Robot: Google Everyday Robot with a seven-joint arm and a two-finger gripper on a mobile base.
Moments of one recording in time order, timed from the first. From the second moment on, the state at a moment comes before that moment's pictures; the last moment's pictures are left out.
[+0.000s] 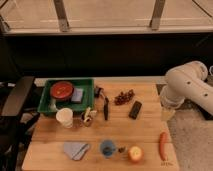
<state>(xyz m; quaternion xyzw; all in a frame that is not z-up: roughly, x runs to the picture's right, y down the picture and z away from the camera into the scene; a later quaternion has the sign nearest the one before) 0.285 0.106 0.684 -0.28 0.02 0.02 0.96</state>
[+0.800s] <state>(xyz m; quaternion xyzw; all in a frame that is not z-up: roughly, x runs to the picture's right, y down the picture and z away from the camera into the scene) 0.191 0.088 0.671 -0.30 -0.05 -0.09 0.95</state>
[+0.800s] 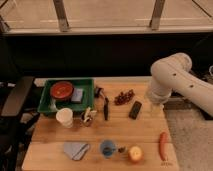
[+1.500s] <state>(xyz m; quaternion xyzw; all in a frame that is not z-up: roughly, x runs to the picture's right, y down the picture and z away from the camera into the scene) 0.043 0.122 0.632 -0.30 -0.16 -0.23 0.91</state>
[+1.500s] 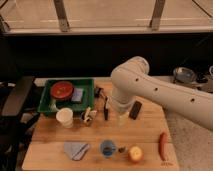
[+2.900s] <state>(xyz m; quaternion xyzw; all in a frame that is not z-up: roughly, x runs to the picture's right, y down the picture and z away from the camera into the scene) -0.077 0.142 0.660 -0.27 -0.21 -0.35 0.87</state>
